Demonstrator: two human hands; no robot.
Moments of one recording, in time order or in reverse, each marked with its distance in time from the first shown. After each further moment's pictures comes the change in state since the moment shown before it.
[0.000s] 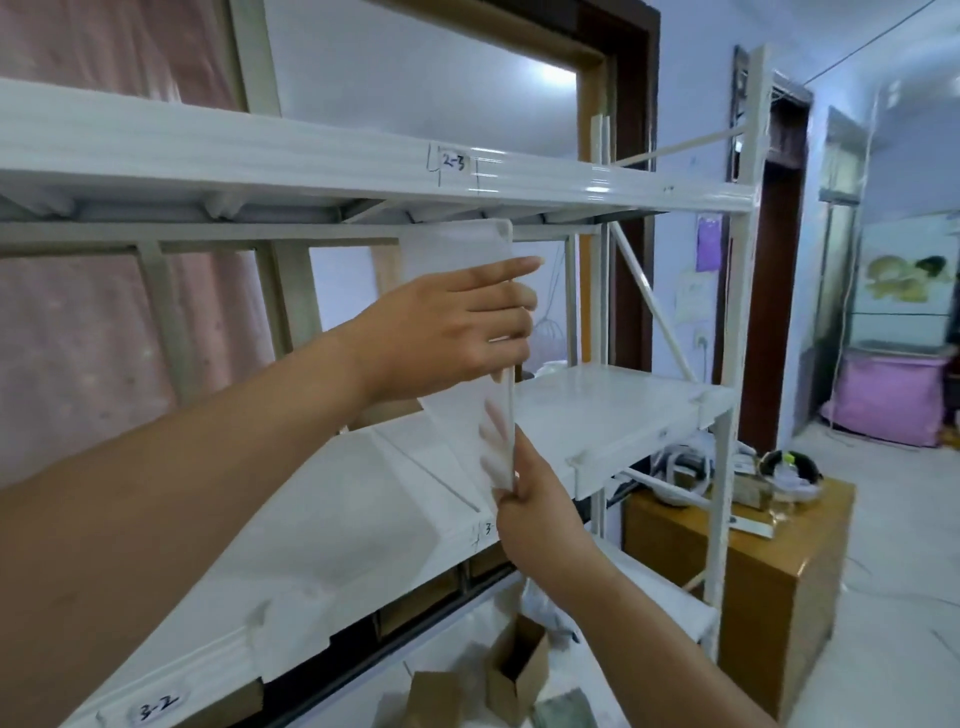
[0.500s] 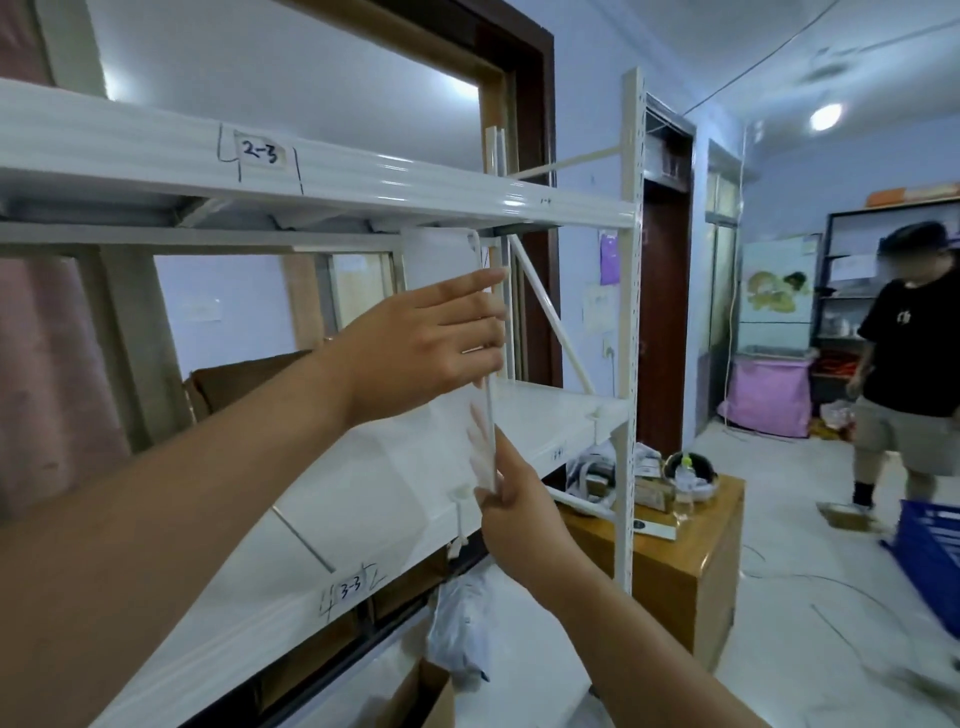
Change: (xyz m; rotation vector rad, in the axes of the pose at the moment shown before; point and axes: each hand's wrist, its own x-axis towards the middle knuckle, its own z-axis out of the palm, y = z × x) left_hand 0.106 0.021 0.098 -0.099 0.208 -0.060; right_hand 0.032 0.048 -0.120 -0.079 0.157 0.006
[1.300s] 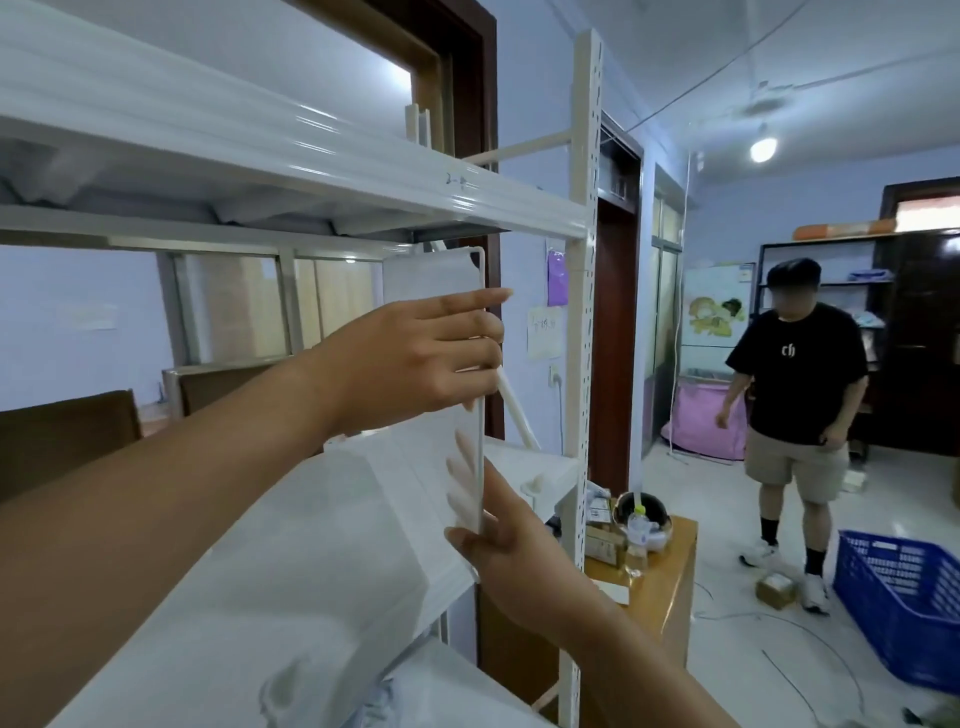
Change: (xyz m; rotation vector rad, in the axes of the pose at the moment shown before) left_hand 0.070 -0.044 0.241 -0.013 -0.005 0.105; right_hand 0.168 0.120 -0.129 -0.031 -0.149 -0.015
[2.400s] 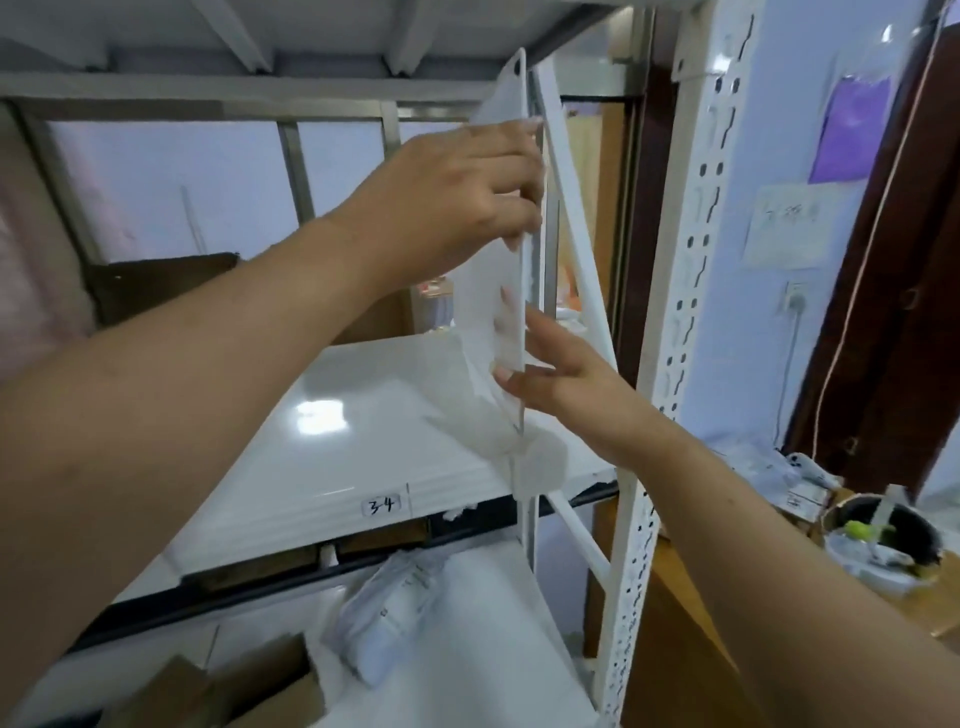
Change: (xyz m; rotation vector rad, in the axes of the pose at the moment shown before) left_hand 0.110 0.001 0.158 0.134 -0.466 -0.389; right_hand 0.169 0.130 -0.187 0.325 -0.530 -0.196
